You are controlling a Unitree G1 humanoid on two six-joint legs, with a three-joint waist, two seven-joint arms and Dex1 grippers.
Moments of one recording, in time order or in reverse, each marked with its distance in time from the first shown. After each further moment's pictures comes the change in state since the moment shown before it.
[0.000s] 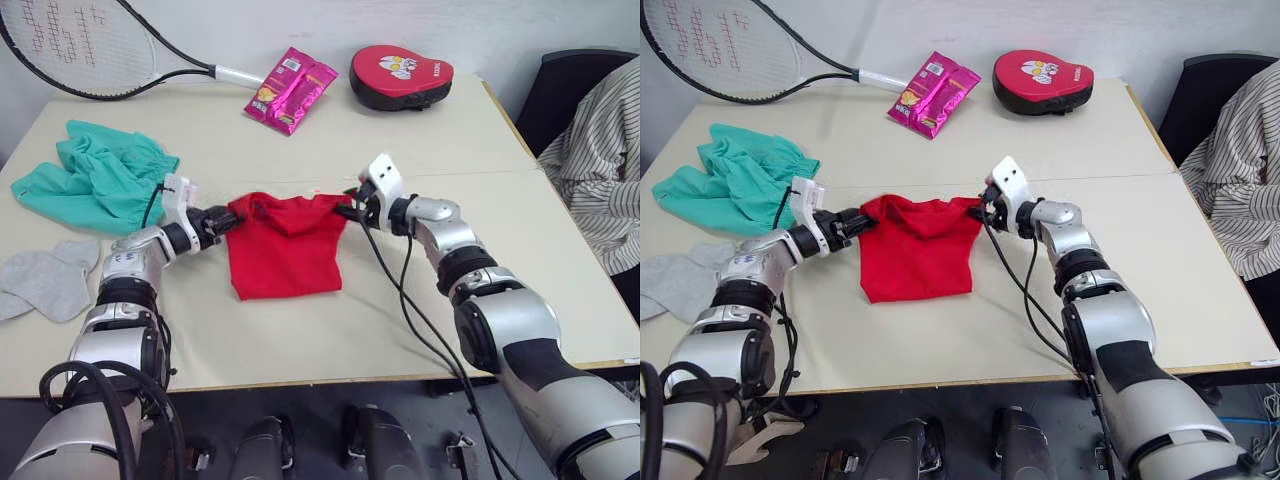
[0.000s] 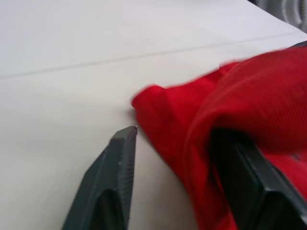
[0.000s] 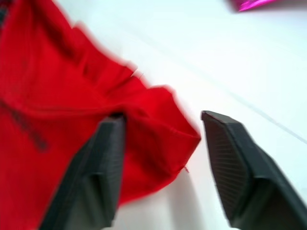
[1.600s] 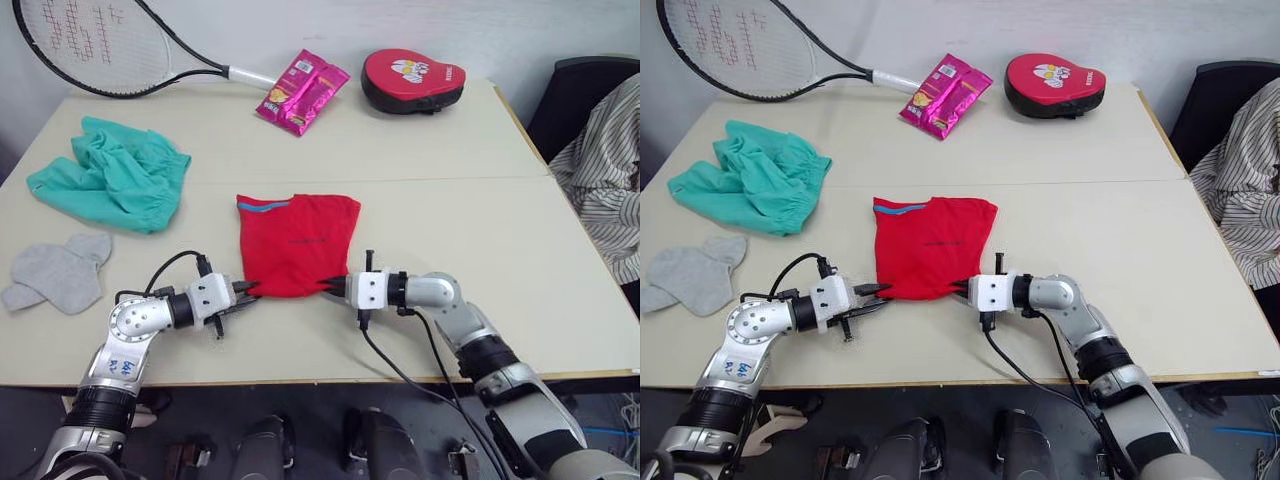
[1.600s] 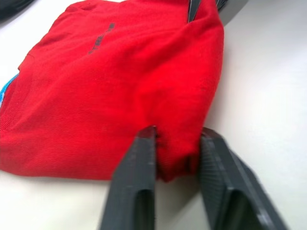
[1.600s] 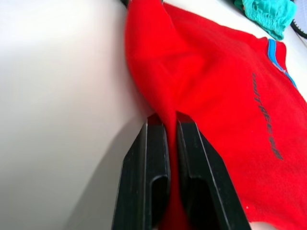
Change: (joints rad) left arm 0.712 0.090 -0.213 -0.853 0.206 -0.466 -0.124; right arm 0.648 -0.147 0.360 -0.803 -0.208 -0.464 0.186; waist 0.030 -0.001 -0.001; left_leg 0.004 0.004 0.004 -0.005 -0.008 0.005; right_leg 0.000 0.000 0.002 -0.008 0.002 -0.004
